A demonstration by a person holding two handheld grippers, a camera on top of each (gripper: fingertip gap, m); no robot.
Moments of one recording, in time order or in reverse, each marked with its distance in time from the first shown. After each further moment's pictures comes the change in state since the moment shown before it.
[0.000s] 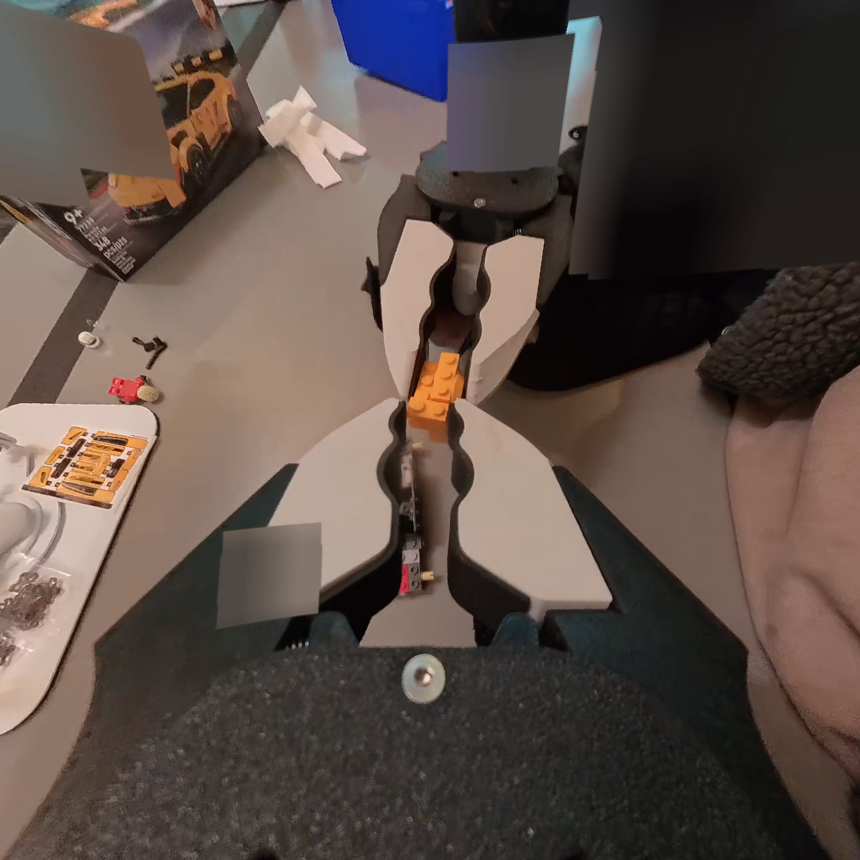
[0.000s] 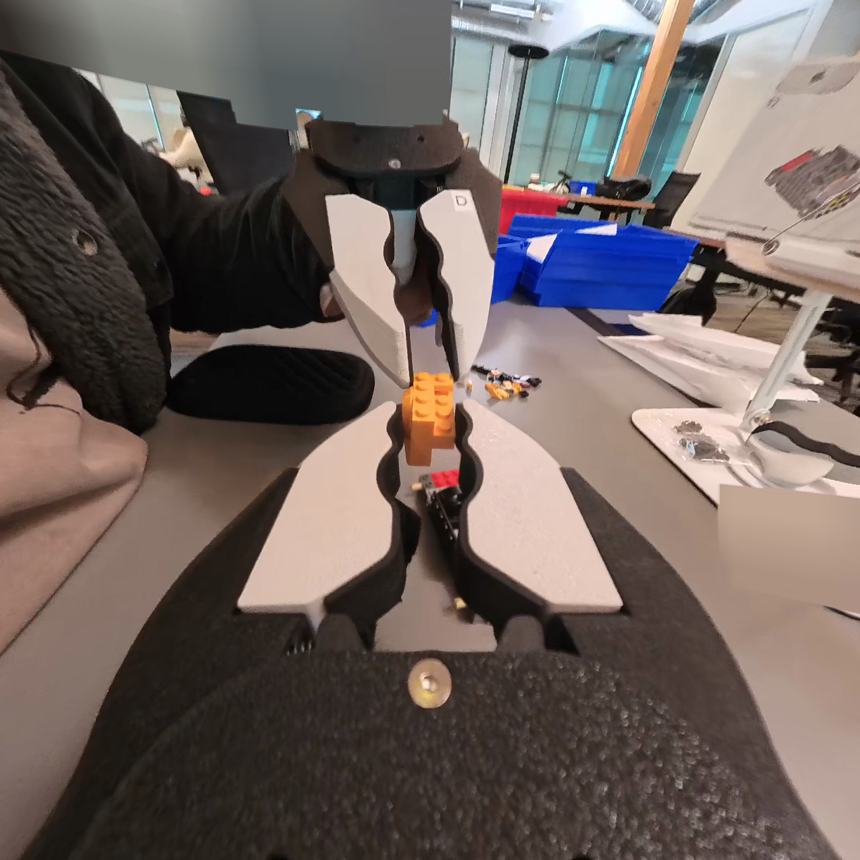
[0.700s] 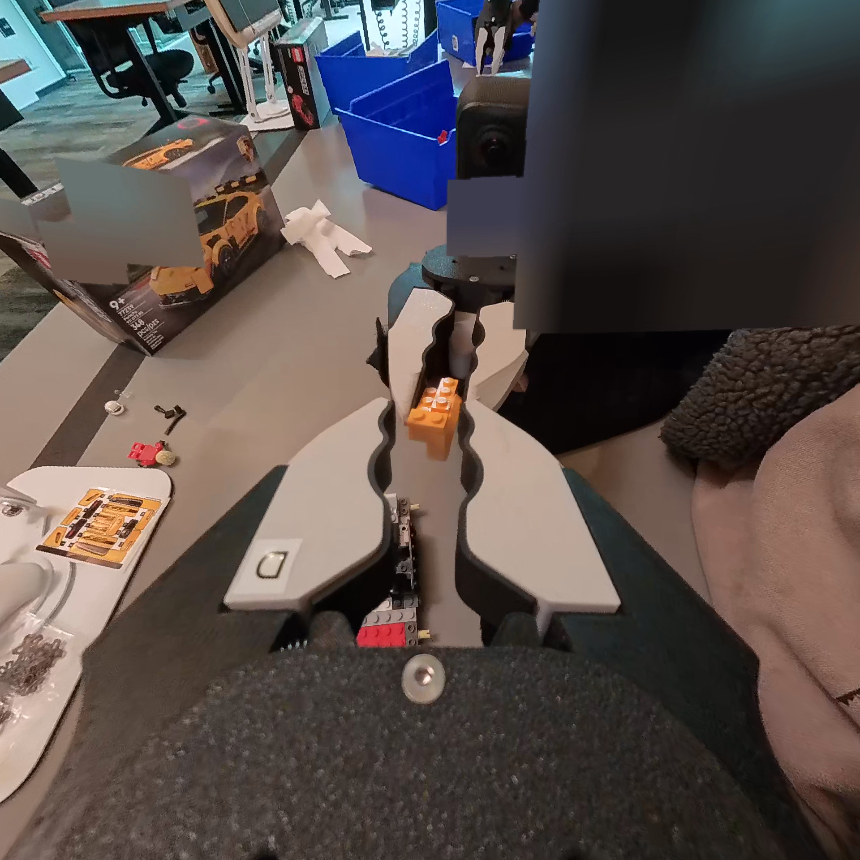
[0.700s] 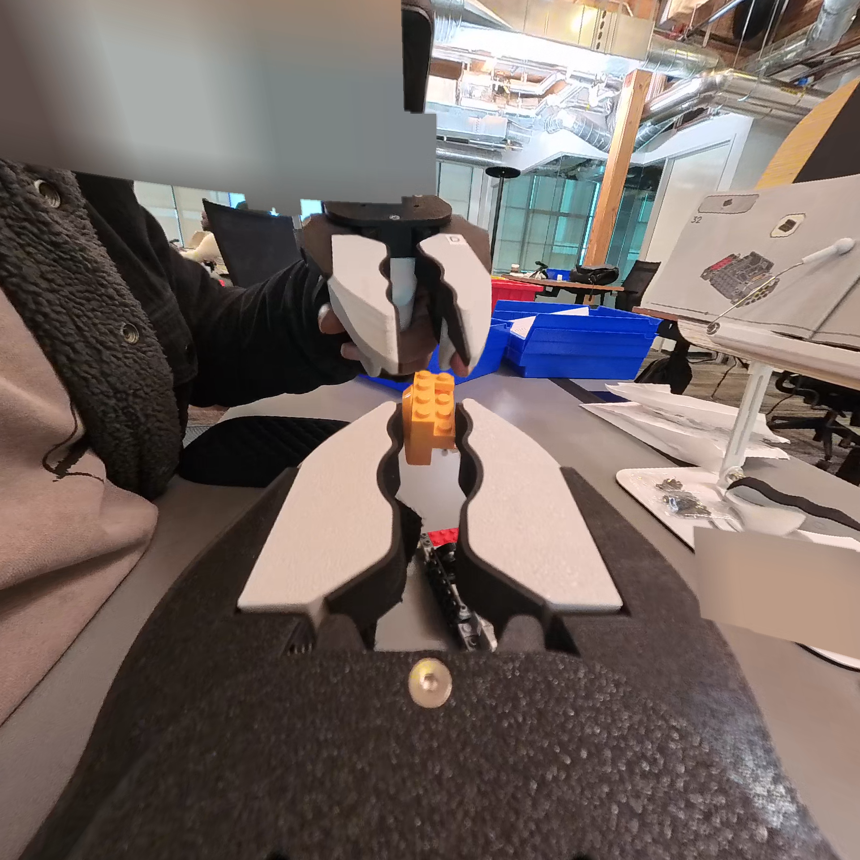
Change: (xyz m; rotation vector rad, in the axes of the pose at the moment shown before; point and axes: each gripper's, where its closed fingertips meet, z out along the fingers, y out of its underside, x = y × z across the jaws) left arm 0.001 -0.042 -0.013 0.157 0.012 -0.013; right arm 0.002 -0.033 -0.012 0.183 0.021 0.008
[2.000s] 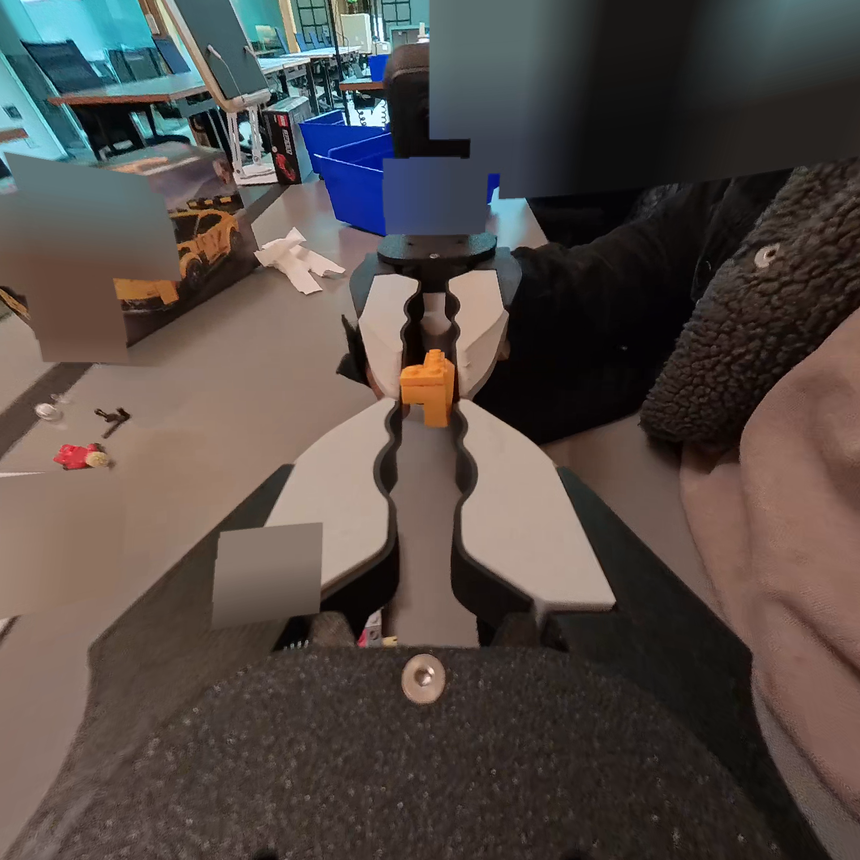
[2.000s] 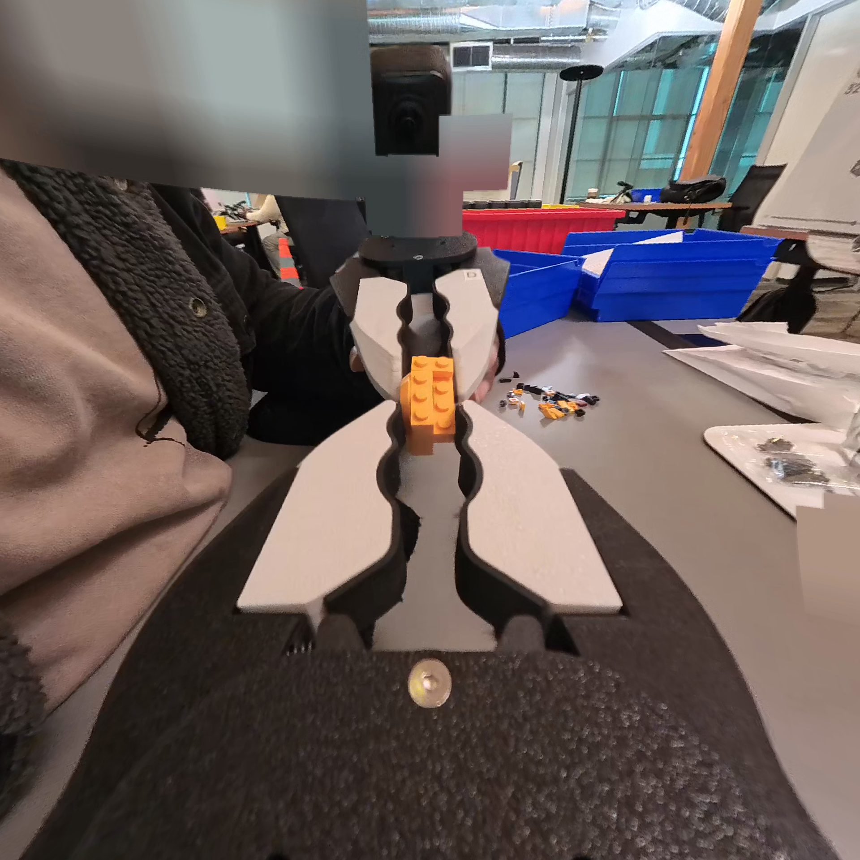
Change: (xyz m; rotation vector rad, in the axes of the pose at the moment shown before) left arm 0.017 0.036 0.004 0.156 0.055 -0.026; right arm -0.017 0.021 0.004 -0.131 -0.143 0.110
